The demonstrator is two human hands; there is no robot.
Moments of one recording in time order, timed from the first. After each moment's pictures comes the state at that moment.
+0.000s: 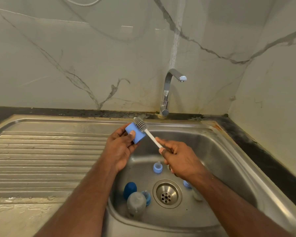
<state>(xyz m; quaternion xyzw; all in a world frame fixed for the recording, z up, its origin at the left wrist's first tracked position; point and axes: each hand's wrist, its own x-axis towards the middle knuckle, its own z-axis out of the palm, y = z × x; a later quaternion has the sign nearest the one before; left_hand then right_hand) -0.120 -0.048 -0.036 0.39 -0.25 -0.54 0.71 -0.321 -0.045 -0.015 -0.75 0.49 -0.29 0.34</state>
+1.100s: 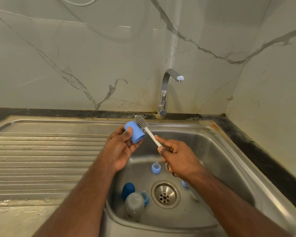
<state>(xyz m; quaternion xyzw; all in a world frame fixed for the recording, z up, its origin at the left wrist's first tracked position) -0.122 -0.047 -0.032 0.34 -0.23 -0.59 0.70 -0.322 -0.042 -0.010 -0.72 0.49 -0.31 0.38</state>
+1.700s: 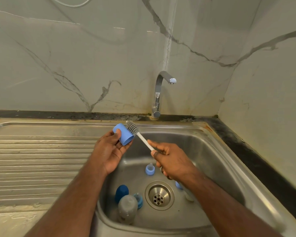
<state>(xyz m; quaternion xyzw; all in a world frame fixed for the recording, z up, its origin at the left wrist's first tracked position) -0.117 -0.049 -0.034 0.32 -0.19 -0.59 0.72 -0.325 -0.042 -0.008 -0.72 0.50 -0.29 0.39</state>
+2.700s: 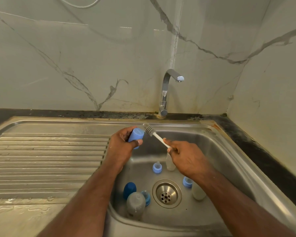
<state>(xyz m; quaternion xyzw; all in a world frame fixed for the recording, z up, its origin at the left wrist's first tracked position) -0.121 -0.055 -0.055 0.57 -0.49 -0.28 0.60 -0.336 -0.048 -0.003 -0.79 0.55 -0.20 0.20</state>
